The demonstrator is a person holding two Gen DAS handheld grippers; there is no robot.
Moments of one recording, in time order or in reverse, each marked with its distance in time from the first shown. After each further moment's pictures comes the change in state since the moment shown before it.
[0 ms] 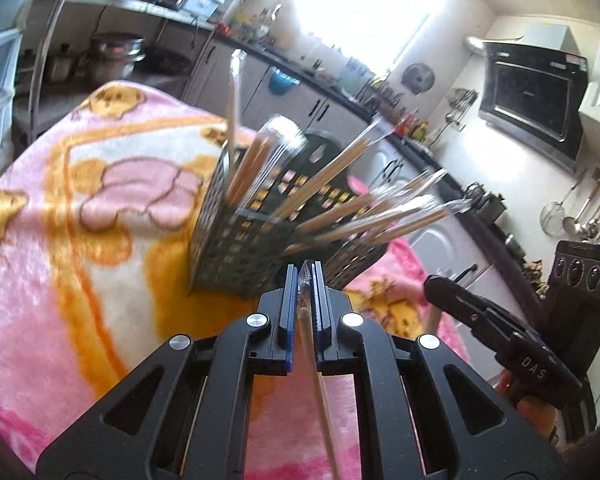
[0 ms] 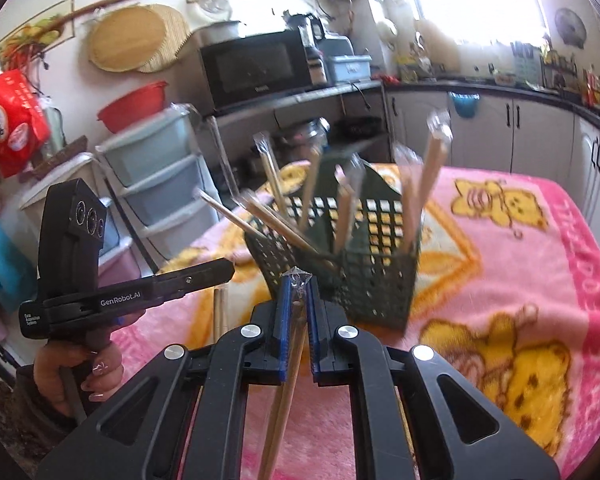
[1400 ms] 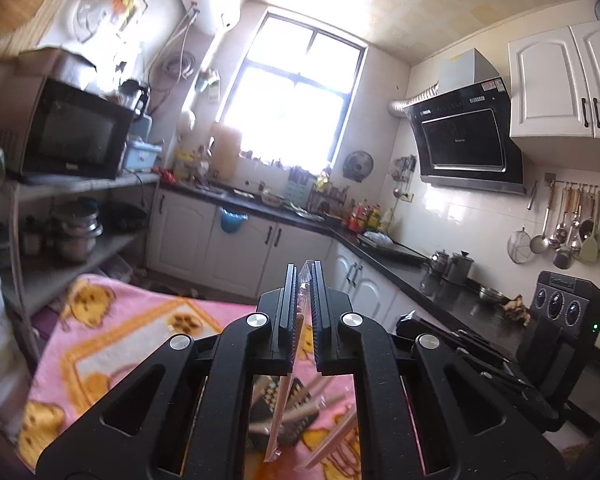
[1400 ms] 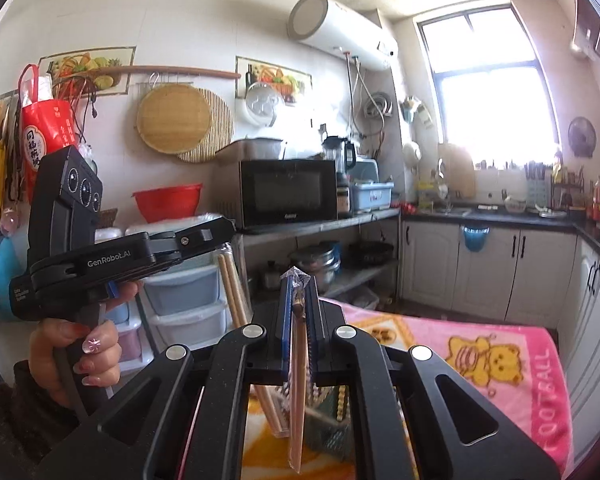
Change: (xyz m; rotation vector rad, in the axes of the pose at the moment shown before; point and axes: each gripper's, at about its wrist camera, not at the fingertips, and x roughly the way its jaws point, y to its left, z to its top) left arm -0.089 -0.103 0.117 0.290 -0.401 -0.064; right arm -0.073 0.033 0.107 -0.178 -0.383 0.001
